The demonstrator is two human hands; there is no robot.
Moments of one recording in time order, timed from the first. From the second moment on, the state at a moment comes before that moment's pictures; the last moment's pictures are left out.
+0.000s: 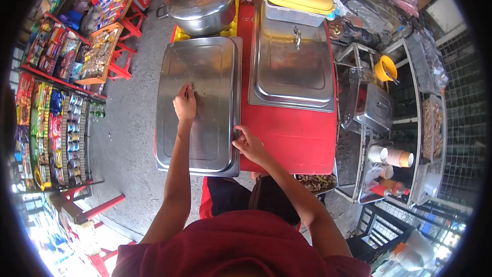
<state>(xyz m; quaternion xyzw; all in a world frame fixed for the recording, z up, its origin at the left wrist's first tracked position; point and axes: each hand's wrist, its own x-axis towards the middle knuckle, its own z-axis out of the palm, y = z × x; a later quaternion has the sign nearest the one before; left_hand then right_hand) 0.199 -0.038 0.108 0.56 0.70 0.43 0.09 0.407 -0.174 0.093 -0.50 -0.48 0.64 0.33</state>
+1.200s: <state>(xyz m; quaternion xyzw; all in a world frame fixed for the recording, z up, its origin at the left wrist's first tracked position) 0.187 -0.323 0.176 0.84 -0.18 -0.03 0.51 0.159 -0.551 0.183 -0.74 0.04 0.20 0.64</state>
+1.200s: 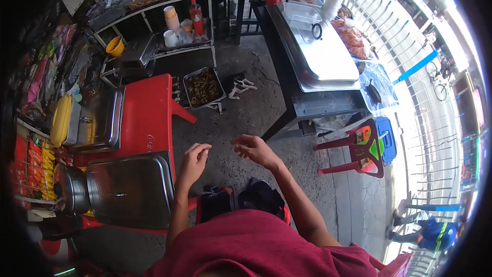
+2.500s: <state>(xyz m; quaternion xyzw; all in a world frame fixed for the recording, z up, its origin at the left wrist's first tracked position) 0.420 -0.323 0.044 0.70 0.15 -0.16 0.67 0.477 -0.579 0.053 -0.70 0.05 0.29 0.64</state>
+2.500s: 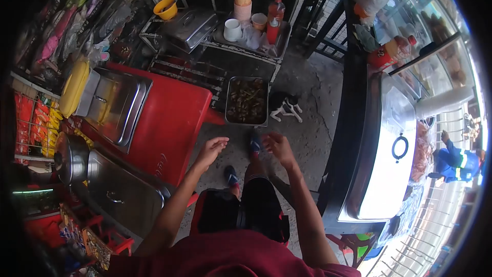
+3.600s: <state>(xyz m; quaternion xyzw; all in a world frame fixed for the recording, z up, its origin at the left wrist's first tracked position) 0.525 -0.413 -0.302 0.37 0.65 -0.03 0.67 0.841 -0.507 -0.308 -0.89 -0.24 0.14 0.37</state>
